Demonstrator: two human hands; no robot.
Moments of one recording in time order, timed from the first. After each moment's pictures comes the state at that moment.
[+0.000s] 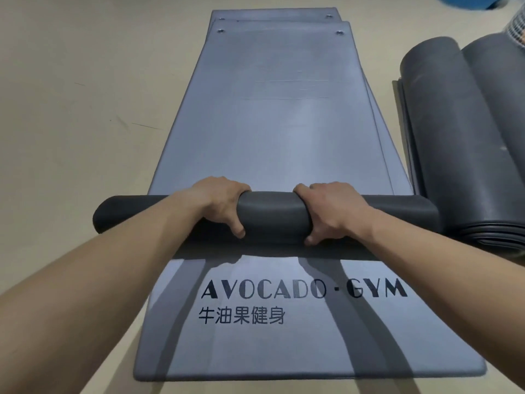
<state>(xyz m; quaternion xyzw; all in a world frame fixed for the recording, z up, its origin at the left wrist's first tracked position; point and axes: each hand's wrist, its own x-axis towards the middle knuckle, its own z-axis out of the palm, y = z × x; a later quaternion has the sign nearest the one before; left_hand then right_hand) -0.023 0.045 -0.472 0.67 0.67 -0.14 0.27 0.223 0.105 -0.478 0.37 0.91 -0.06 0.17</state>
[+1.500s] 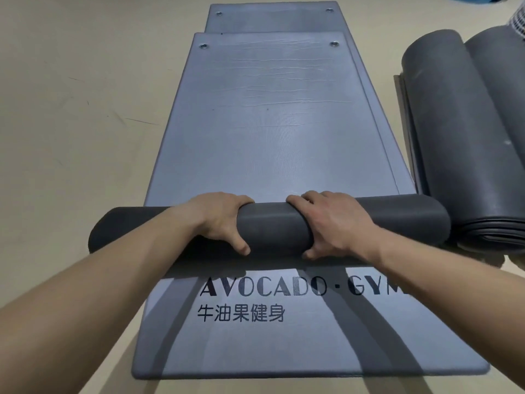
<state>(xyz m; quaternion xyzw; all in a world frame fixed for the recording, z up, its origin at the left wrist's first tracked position) -0.015 0.020 -0.486 0.68 0.66 -0.13 0.30 0.237 0.073 -0.487 0.34 0.93 -0.04 0.14</state>
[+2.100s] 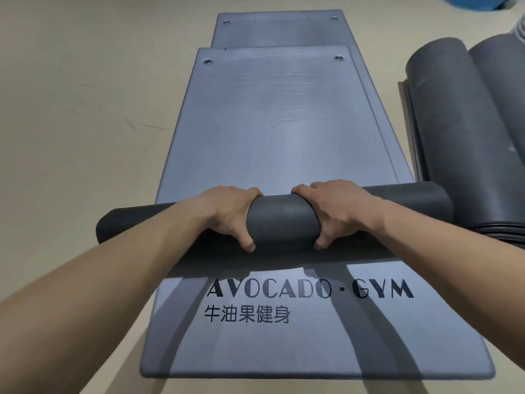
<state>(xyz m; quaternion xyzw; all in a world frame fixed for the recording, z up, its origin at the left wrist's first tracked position) -0.009 0.028 -0.462 0.69 0.65 -0.15 0.27 0.221 0.109 -0.466 0.32 0.92 -0.09 0.20</state>
